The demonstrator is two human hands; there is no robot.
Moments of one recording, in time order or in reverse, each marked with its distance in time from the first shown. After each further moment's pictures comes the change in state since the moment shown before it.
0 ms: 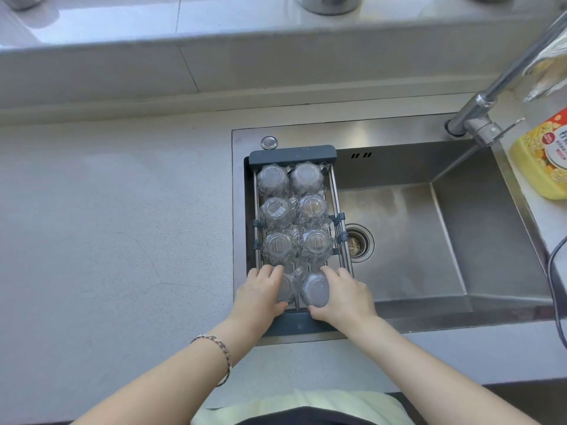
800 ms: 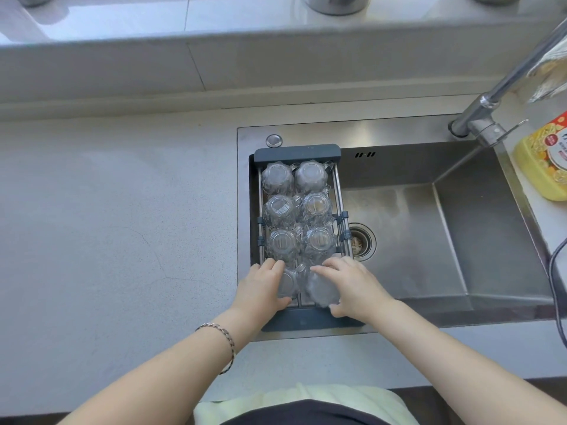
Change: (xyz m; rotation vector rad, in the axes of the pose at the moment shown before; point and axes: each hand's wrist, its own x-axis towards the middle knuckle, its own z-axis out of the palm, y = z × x) left_hand 0.000 -0.003 -0.008 -0.047 0.011 0.004; right_hand 0.005 0.016 -0.021 -0.197 -0.065 -0.405
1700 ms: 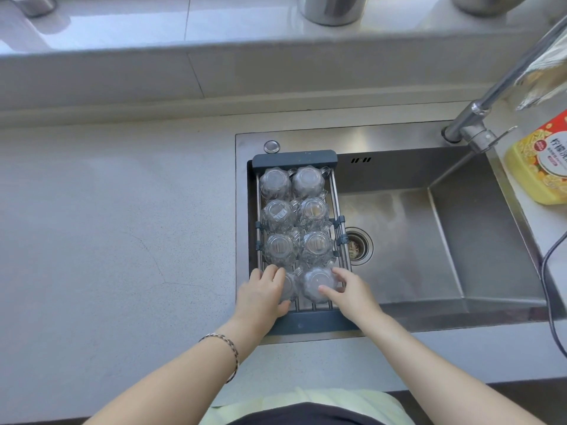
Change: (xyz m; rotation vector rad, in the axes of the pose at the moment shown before) left_hand -0.002 0.001 0.011 0.225 0.129 0.073; right_hand 0.004 -0.001 0.026 0.797 0.167 0.523
